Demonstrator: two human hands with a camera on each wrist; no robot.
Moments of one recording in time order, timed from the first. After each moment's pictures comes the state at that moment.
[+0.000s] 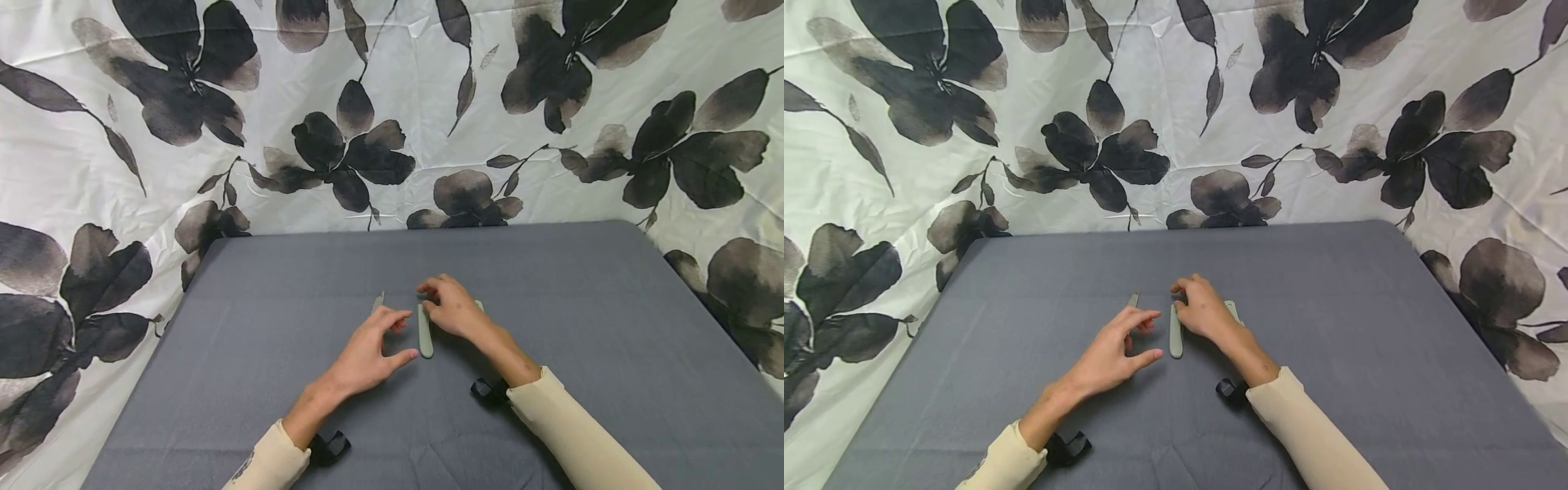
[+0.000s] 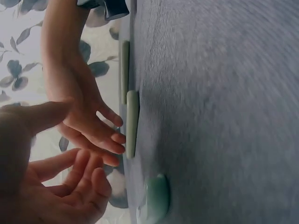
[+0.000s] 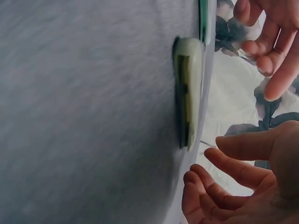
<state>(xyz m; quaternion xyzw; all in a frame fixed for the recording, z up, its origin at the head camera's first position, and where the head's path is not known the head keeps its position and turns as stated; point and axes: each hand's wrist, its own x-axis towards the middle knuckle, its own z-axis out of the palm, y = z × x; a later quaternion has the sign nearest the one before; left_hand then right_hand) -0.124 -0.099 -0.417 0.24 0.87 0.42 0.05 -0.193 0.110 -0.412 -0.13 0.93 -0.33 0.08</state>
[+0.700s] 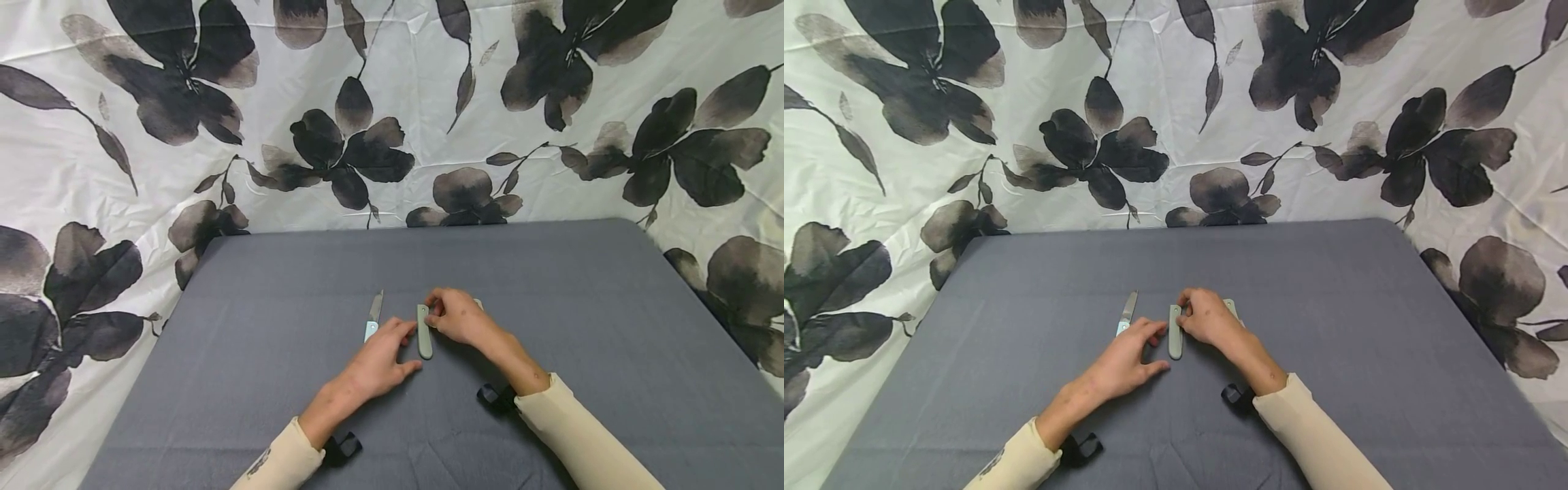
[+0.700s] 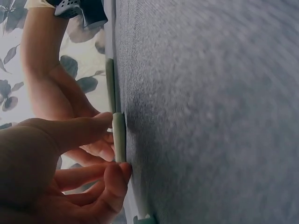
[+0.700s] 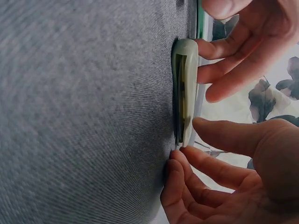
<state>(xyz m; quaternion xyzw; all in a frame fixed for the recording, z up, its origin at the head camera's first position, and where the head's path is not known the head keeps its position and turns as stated) -0.123 -0.079 -0.427 0.23 0.91 0.33 0.09 -0.184 0.117 -0.412 -0.13 0.93 -0.32 0.13</state>
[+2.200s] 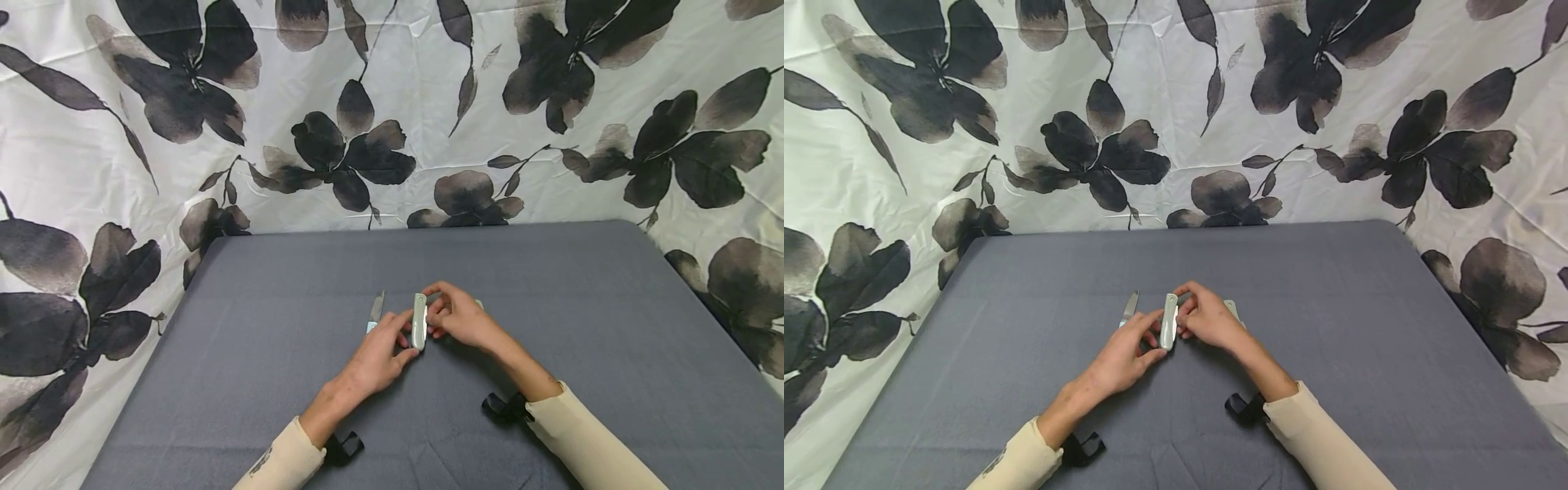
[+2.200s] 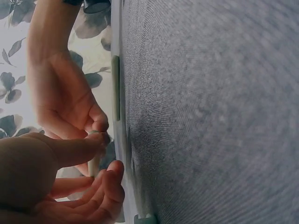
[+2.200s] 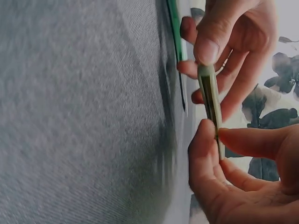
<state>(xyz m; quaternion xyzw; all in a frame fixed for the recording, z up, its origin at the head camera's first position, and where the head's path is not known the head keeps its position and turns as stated) -0.130 -0.079 -0.424 0.21 0.89 0.39 0.06 -0.179 0.122 -0.410 -0.10 0.82 -0.53 0.18</state>
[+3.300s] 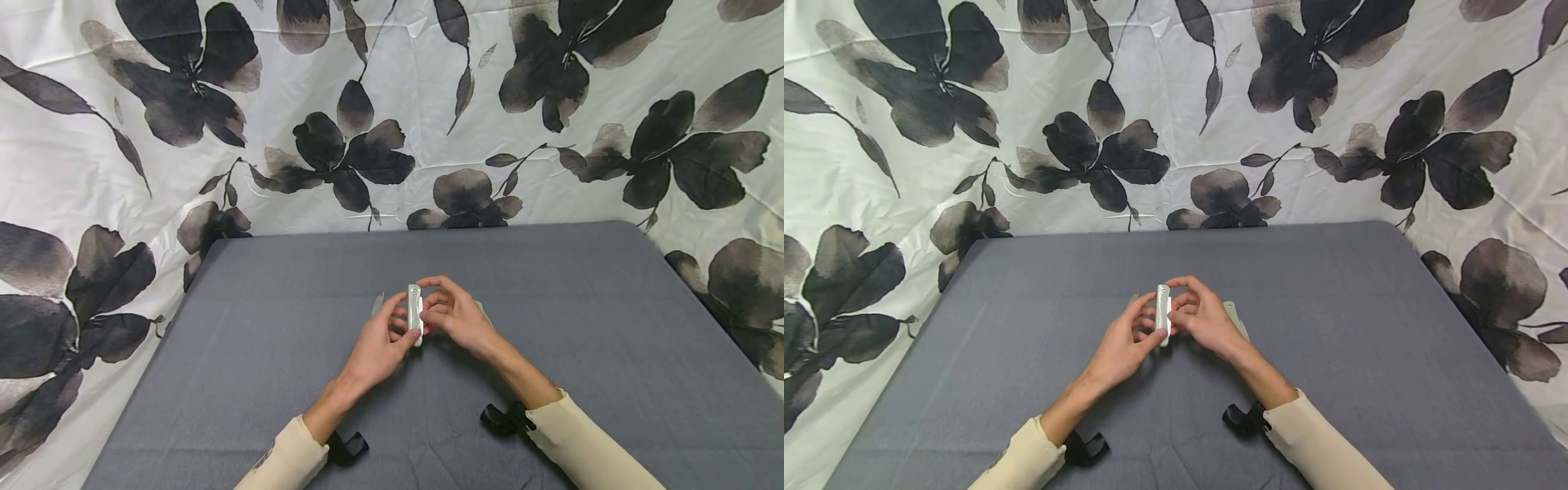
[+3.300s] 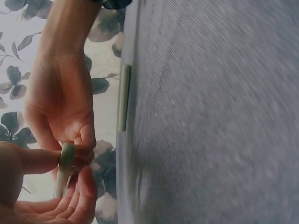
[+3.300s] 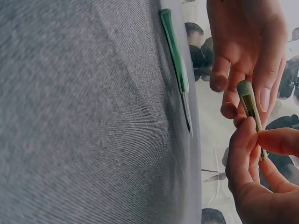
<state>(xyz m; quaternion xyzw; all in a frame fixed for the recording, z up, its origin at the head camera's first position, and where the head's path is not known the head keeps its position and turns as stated) -0.131 -0.078 -0.420 0.15 0.82 0.55 0.06 -0.163 0.113 -0.413 -0.12 0.72 -0.67 0.13</state>
